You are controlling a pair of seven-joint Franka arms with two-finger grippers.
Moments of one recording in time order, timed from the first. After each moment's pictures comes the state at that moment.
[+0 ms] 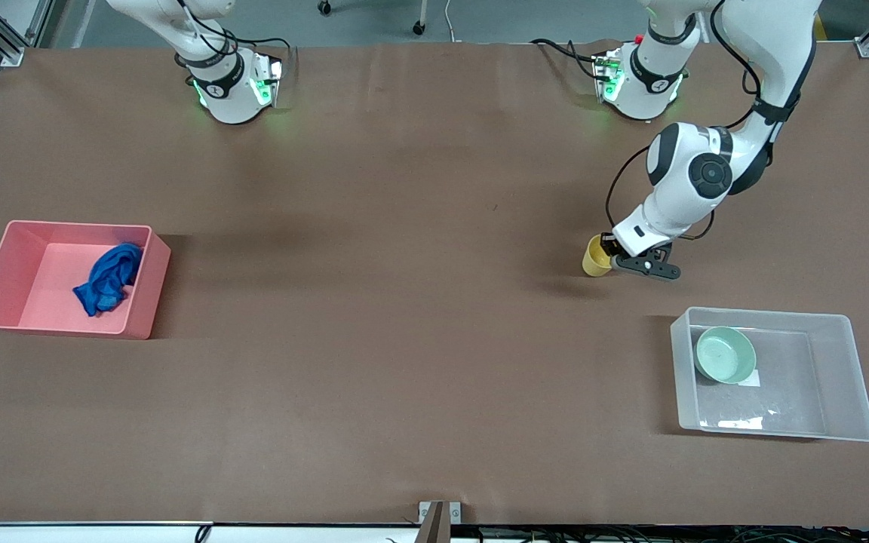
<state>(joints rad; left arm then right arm) -0.01 0.20 -0.26 -2.43 -0.07 2.70 0.04 -0.06 -0.02 -0.07 -1.45 -0.01 1.45 0.01</state>
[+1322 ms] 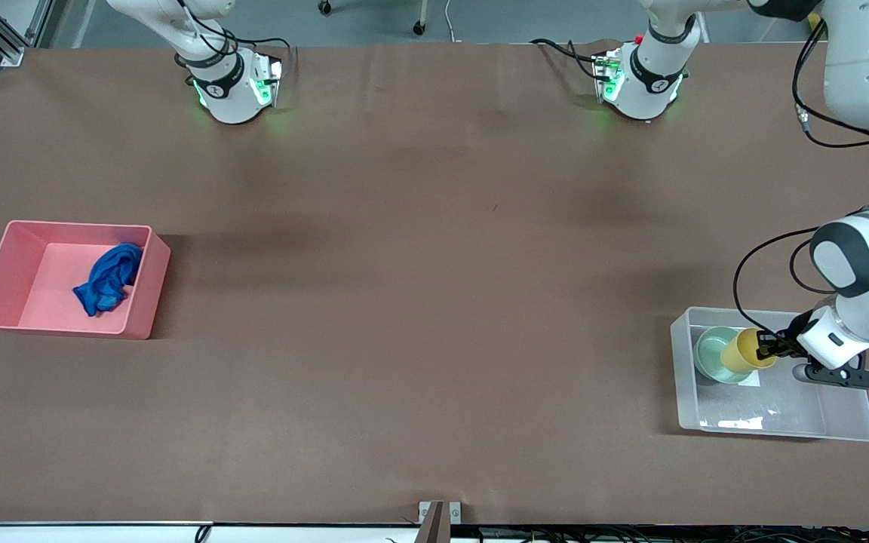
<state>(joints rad) 0.05 0.60 0.14 -1.67 -0.23 2.32 0.44 -0.06 -0.02 -0.07 -1.45 -0.01 1.46 0.01</state>
